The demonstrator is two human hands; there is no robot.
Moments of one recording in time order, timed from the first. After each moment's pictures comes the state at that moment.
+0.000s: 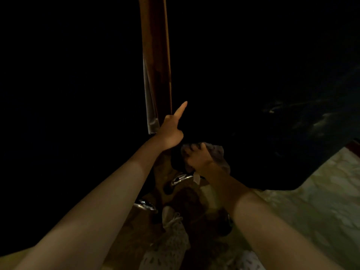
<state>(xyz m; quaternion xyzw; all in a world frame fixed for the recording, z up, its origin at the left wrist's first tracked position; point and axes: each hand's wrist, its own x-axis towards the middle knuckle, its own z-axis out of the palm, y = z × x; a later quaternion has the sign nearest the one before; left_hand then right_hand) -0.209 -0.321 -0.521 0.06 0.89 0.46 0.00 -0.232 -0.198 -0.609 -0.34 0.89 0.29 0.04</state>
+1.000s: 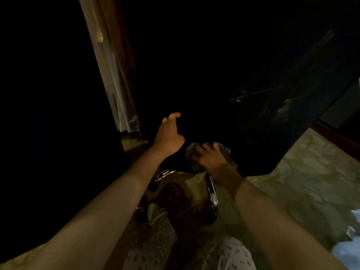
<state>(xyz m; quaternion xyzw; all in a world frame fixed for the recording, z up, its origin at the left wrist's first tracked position) -0.203 -0.252 -0.535 0.02 0.90 0.44 -0.02 -0.230 -0.087 -0.625 -0.33 0.91 0.25 -0.07</state>
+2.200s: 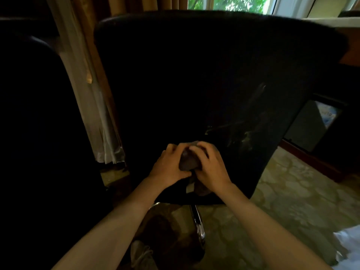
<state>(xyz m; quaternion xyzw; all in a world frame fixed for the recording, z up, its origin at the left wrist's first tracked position) -0.189 -0.190 -0.507 0.10 0.97 0.23 -0.04 -0.218 -0.037 -0.549 -0.30 0.86 -0.21 -0.36</state>
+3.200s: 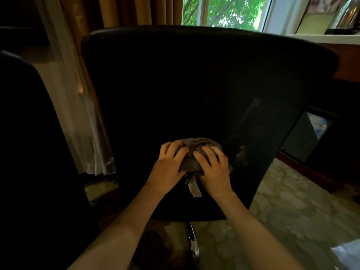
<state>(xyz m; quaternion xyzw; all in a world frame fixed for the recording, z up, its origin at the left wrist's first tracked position) -0.229 -0.177 -0.504 0.19 0.93 0.06 -0.32 -0.248 -0.015 -0.540 -0.24 0.80 -0.09 -0.54</state>
